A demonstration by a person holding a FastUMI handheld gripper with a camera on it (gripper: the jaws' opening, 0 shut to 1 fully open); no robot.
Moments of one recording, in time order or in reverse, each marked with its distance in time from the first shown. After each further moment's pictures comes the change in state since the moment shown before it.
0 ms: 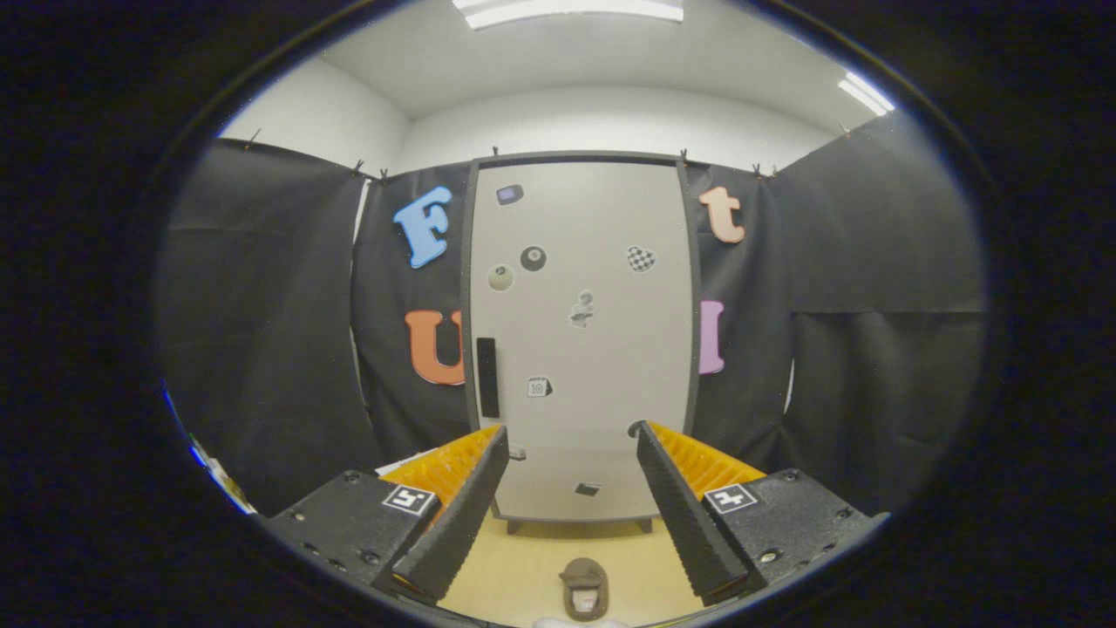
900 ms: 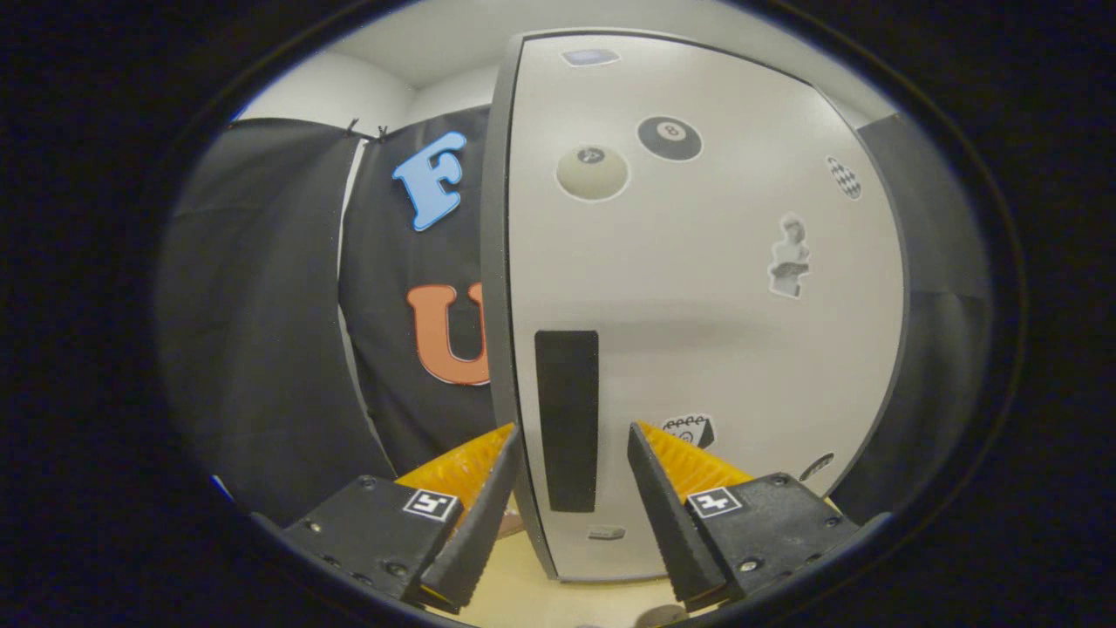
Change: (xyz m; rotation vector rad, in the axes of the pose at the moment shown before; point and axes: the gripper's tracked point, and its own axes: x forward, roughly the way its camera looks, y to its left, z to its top) arm 0.261 0.097 -0.021 0.011 0.098 0.039
